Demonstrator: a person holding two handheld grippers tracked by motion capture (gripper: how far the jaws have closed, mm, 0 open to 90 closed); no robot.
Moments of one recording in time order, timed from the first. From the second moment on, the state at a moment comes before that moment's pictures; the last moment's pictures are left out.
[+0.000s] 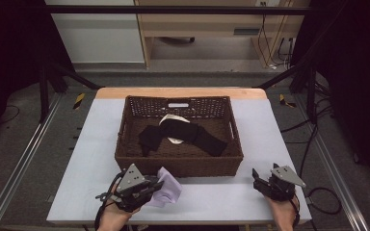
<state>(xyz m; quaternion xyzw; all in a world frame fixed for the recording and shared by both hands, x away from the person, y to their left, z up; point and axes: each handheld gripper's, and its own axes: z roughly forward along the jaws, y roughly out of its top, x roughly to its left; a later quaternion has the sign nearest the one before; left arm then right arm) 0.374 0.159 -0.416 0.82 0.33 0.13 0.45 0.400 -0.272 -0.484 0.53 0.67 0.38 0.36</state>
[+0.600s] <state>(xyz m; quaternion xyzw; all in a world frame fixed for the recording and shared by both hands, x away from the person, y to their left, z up) 0.388 0.144 -0.447 0.83 0.34 0.11 0.42 0.401 -0.271 -0.485 0.53 0.67 0.37 0.36</state>
